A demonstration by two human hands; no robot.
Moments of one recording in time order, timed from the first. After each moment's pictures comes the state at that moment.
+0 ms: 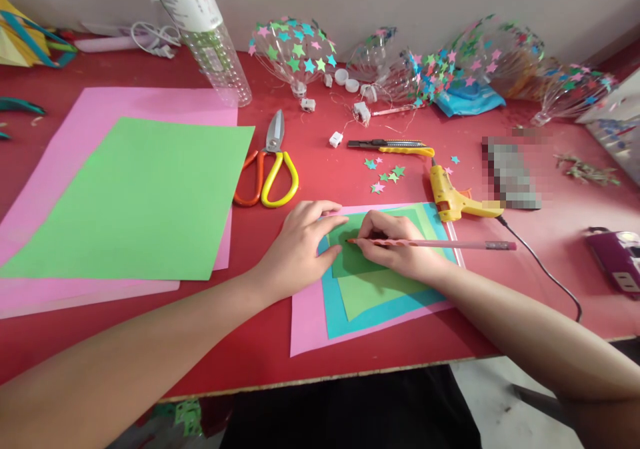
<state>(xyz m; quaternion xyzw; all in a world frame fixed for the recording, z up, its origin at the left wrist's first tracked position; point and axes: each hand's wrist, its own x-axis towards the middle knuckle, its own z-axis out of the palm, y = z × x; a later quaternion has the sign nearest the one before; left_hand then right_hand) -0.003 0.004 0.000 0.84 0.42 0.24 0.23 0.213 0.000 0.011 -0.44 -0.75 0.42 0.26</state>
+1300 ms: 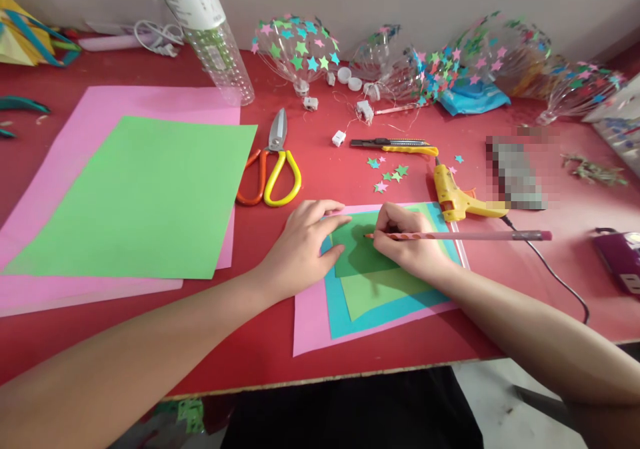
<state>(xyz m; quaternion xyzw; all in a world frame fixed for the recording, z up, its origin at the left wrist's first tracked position) -0.003 0.004 0.000 0.85 0.42 0.24 0.23 0.211 0.000 0.014 -0.50 -0.70 0.38 0.33</state>
